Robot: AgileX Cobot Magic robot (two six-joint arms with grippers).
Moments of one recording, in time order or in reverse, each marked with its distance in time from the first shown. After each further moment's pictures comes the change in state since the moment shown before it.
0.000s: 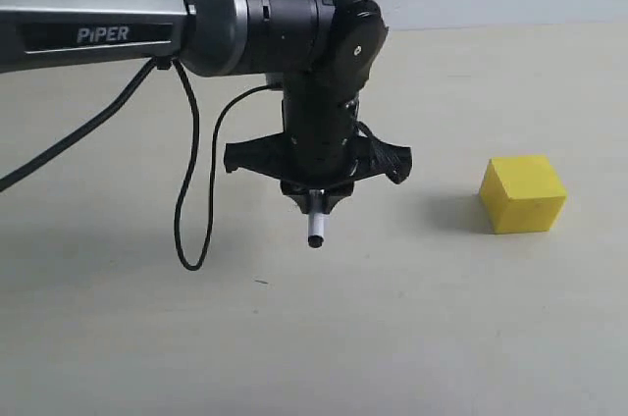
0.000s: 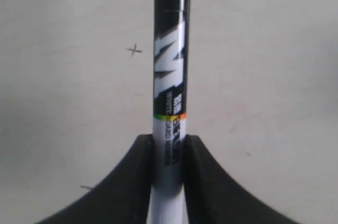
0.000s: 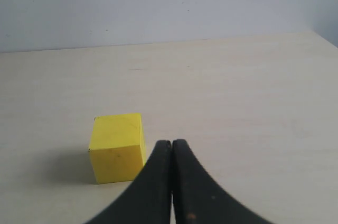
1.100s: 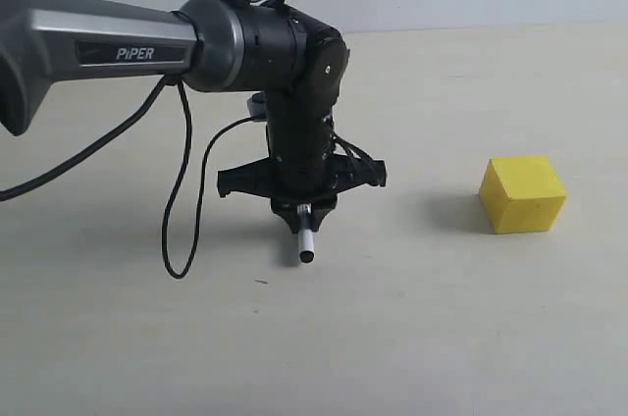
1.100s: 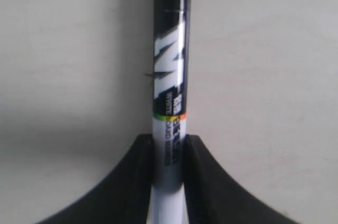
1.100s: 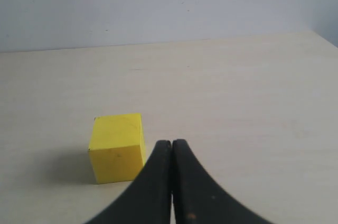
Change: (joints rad) left arm 0.086 0.104 0.000 -0.116 -0.046 0.052; right arm 0.000 0.000 0.000 0.000 0.000 0.000
